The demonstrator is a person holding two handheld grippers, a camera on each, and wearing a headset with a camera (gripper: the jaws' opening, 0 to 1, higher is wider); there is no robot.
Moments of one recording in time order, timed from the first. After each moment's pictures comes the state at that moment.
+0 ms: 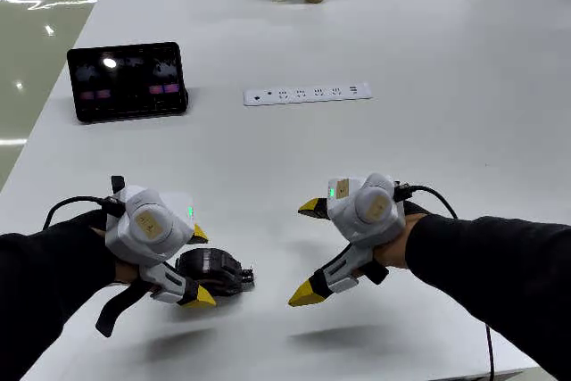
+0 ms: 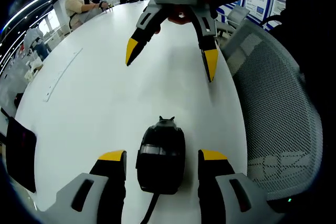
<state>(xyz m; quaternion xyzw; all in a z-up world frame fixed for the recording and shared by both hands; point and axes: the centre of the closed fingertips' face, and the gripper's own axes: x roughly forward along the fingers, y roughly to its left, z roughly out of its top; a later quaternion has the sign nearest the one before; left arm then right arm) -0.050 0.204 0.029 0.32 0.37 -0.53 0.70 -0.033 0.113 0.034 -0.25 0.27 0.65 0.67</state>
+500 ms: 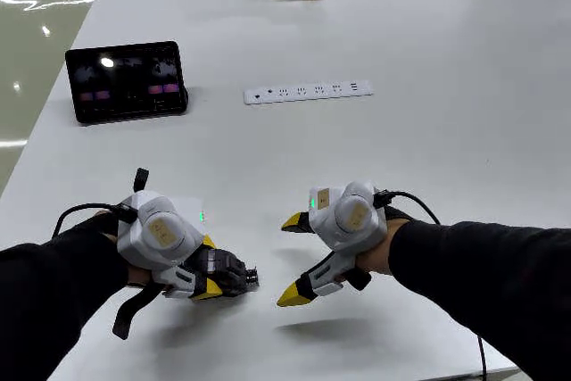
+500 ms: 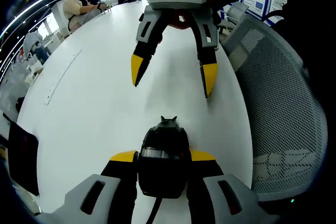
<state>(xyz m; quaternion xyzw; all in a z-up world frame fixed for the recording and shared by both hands) -0.047 0.201 0.023 0.33 0.36 -0.53 0.70 -0.045 0.135 0.020 -0.26 0.27 0.66 0.65</state>
